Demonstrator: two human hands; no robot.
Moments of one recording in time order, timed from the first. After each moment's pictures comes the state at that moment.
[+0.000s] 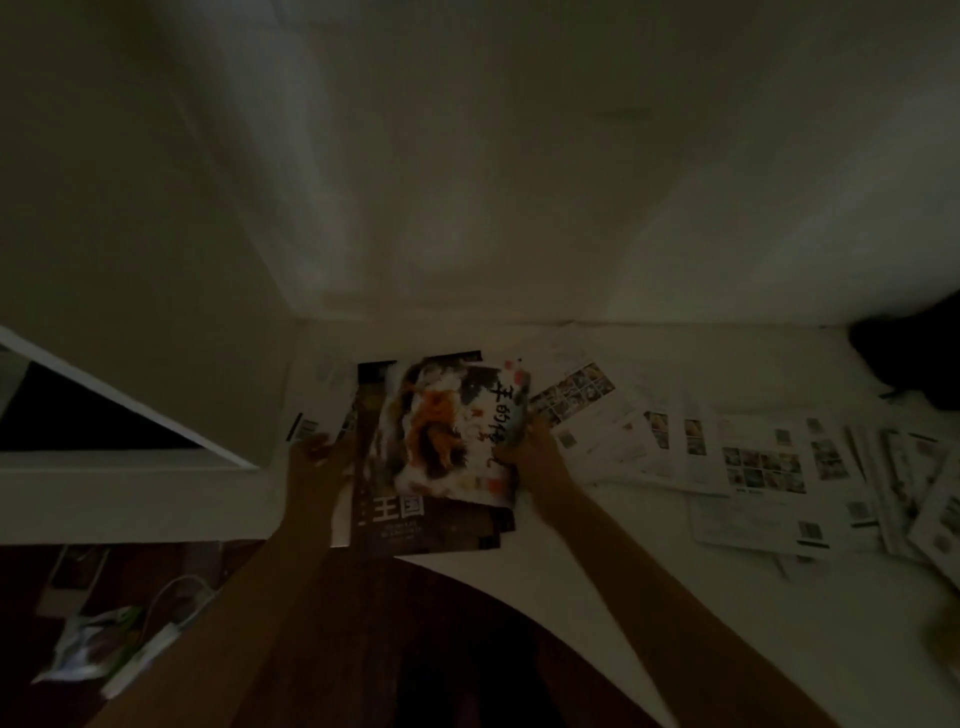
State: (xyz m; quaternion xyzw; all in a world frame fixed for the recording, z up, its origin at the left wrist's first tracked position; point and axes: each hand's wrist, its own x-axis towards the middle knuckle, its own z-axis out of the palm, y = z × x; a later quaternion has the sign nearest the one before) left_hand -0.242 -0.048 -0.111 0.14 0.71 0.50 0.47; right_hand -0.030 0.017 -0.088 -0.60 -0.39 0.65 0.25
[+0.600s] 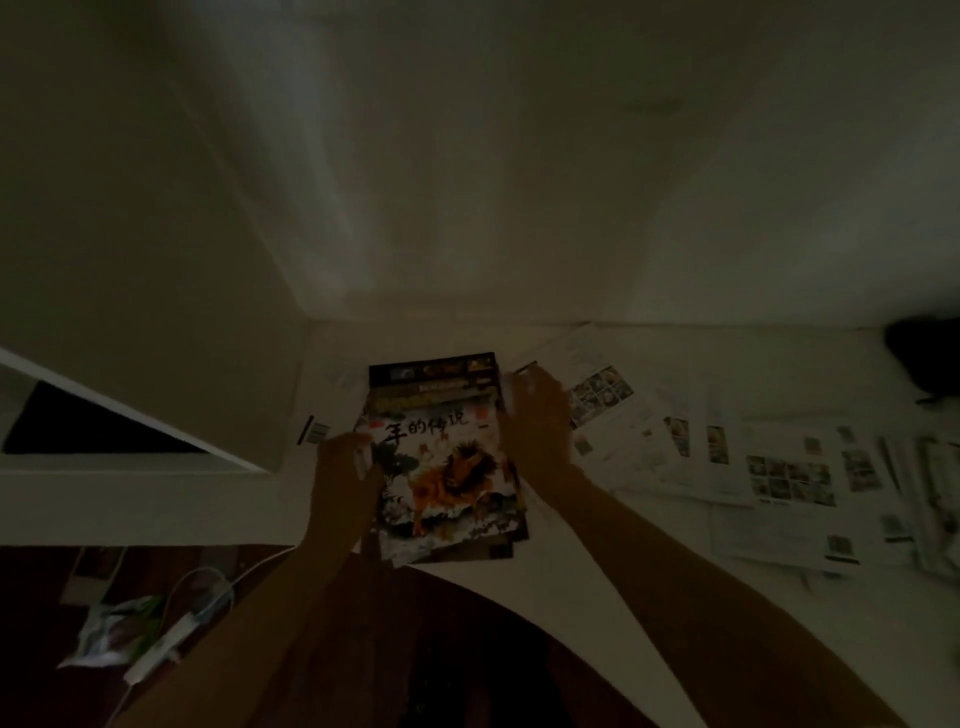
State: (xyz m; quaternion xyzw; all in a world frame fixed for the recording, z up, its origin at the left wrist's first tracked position) left_hand -0.239 -0.050 -0.122 0.41 0.79 0.32 0.33; right_hand -0.048 0.061 -0.125 -0.59 -0.77 0.20 0.12
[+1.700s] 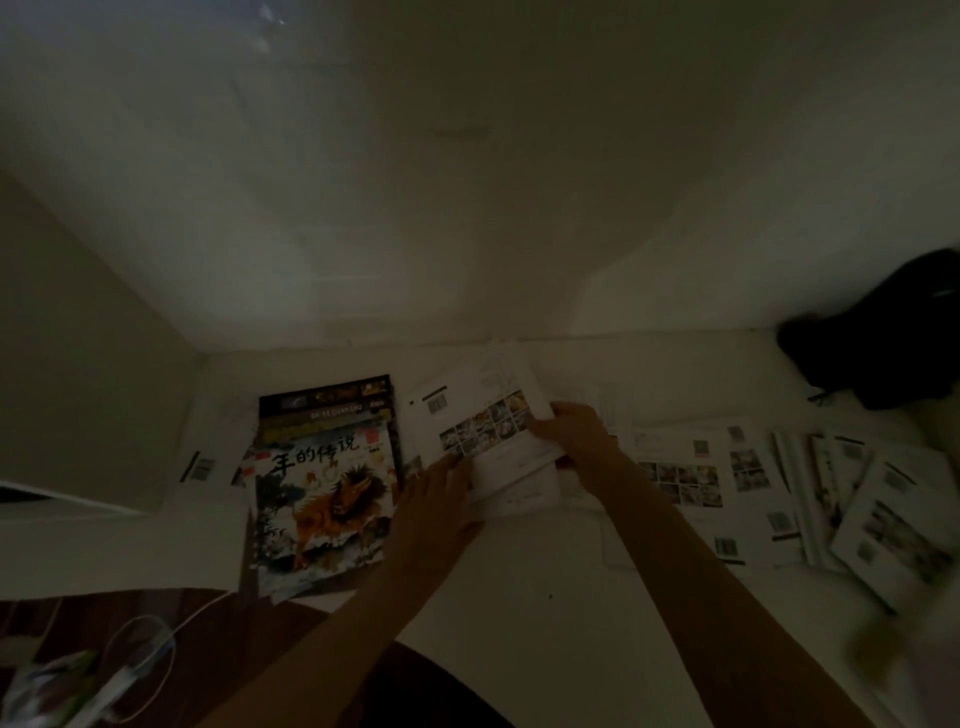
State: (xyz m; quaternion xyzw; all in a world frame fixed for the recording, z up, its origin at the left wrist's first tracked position) left_hand -0.047 -0.017 -0.121 0.71 0.67 0.09 0.19; right_hand 0.113 0.097 -0.064 -0.67 -0.41 0.59 0.20
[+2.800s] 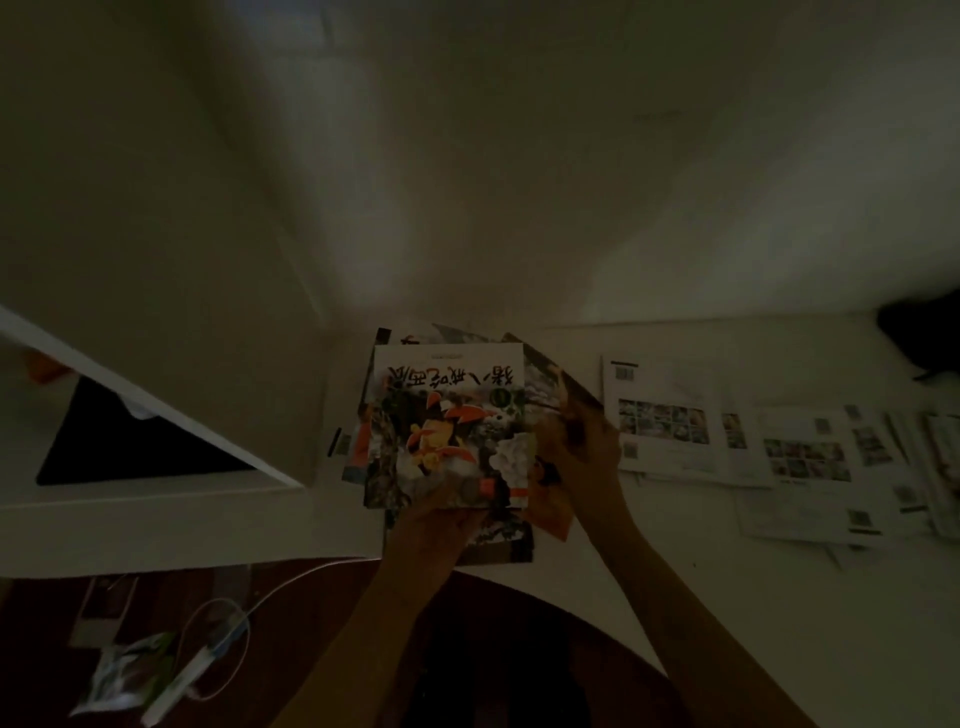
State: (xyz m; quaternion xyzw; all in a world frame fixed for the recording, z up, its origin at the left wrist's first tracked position) left_hand -0.203 -0.072 -0.124 -0.06 0.34 0.58 0.74; right_hand -0.023 0.006 -0.147 -0.68 -0.53 0.42 0.29
